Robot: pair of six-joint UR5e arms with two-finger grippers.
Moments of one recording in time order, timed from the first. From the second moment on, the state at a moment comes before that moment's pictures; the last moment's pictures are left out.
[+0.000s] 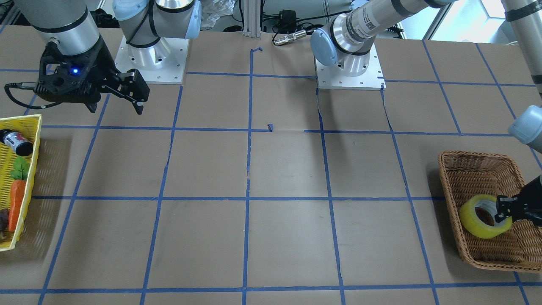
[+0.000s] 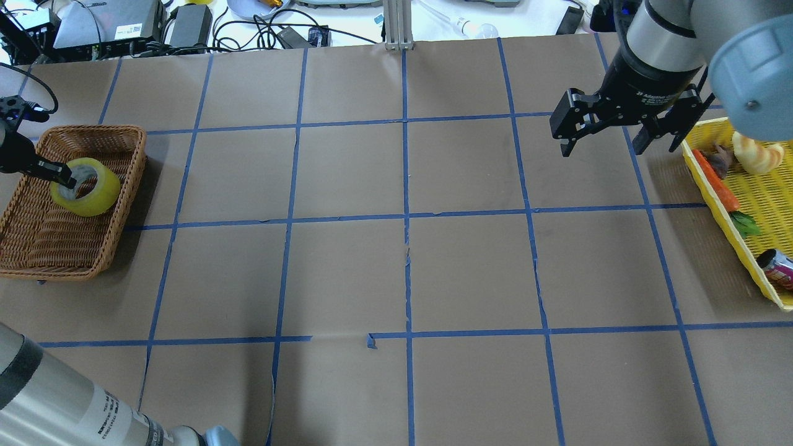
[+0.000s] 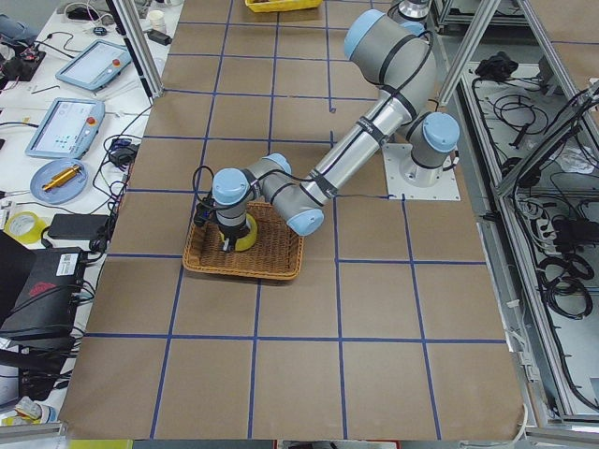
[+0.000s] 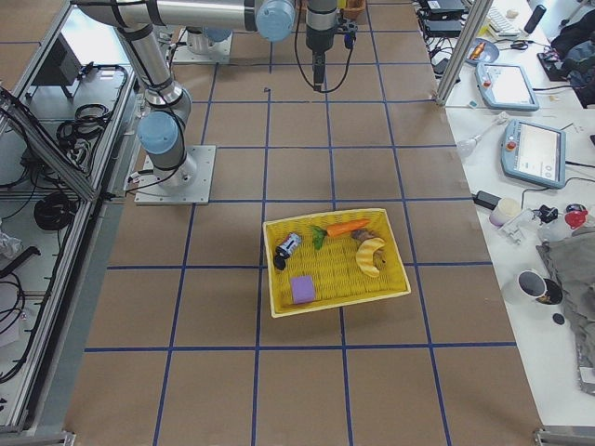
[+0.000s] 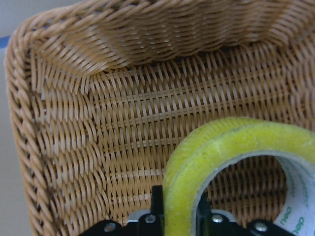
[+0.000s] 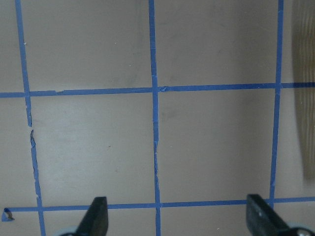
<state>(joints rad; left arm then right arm) -0.89 -2.16 -1.54 -0.92 1.51 0.92 1.53 -1.60 1.63 -1.61 -1.58 -0.02</state>
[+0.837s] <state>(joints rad) -1.20 -1.84 -1.52 -1.27 1.53 0.69 1.53 -1.60 1.63 -1.61 -1.58 -0.02</state>
